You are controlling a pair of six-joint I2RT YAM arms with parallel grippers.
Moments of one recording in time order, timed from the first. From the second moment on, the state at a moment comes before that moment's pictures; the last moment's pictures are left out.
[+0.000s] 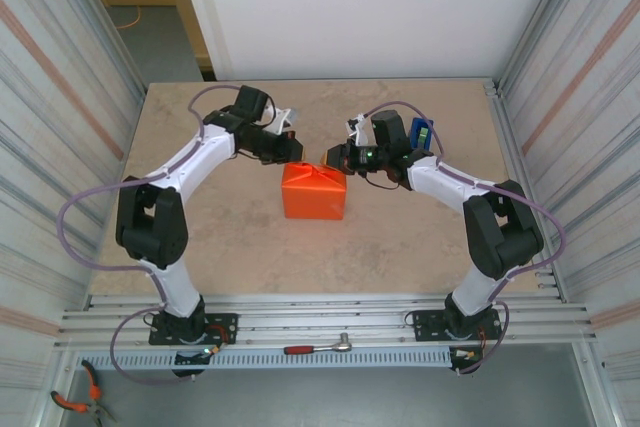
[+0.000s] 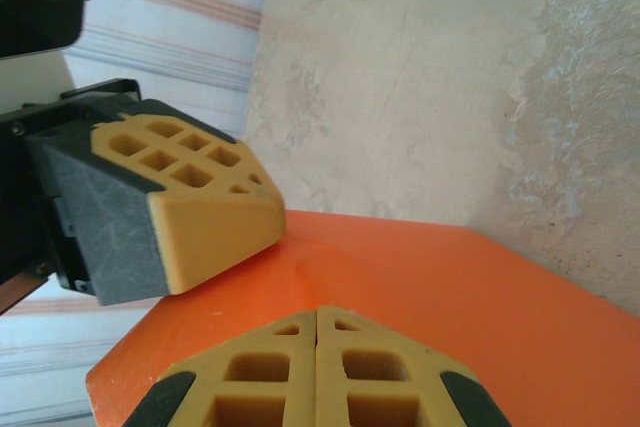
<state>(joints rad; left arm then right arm) -0.38 1.78 1.49 -0.73 0.64 -0.27 0.47 1.69 1.08 0.02 -0.71 0.80</state>
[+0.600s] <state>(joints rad) -0.38 1.71 1.40 -0.73 0.68 -0.23 0.48 1.68 1.08 0.01 -0.70 0.80</state>
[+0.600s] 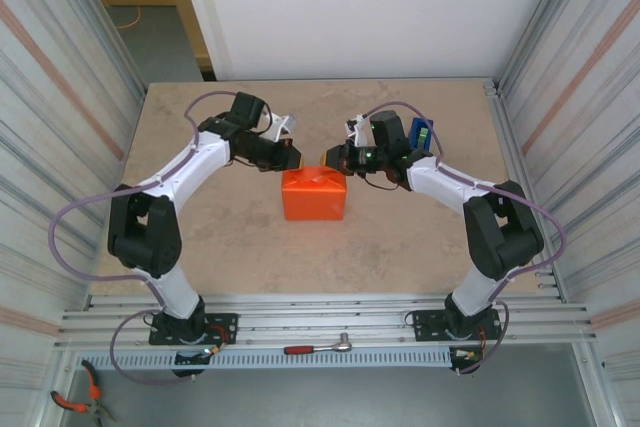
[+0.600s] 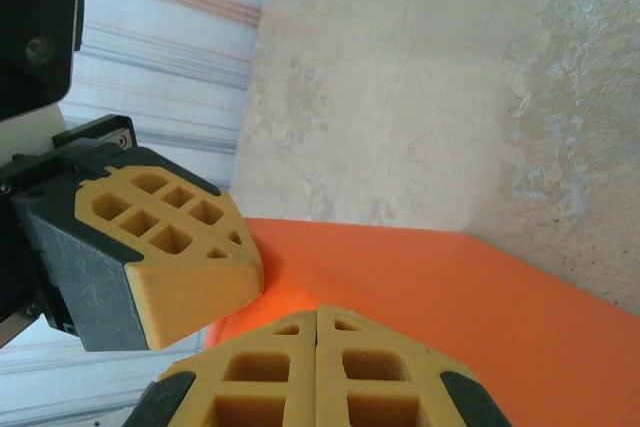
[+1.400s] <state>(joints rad) -0.42 1.61 1.28 -0.73 0.71 -0.19 0.50 1.68 1.11 -0.04 -0.67 0.80</state>
